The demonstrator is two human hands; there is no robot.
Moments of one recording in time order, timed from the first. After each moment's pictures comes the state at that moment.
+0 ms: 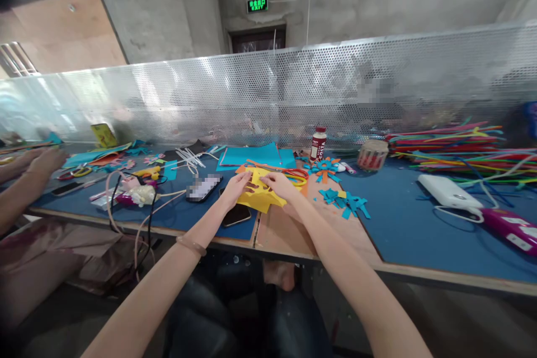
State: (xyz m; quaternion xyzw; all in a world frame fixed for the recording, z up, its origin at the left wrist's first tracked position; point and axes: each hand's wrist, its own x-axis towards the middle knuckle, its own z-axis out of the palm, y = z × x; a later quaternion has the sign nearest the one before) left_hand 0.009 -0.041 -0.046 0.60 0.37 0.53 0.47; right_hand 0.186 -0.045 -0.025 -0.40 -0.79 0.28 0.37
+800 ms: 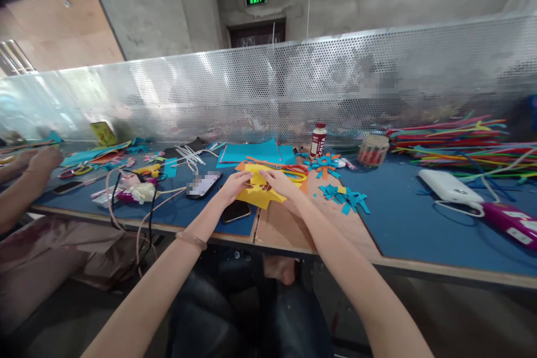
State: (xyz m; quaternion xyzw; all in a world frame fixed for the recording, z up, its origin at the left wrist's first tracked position) left_hand 0.002 -0.043 -0.045 0.59 0.33 0.52 0.53; right_hand 0.184 -0.053 -0.021 -0.37 -0.77 0.34 0.39
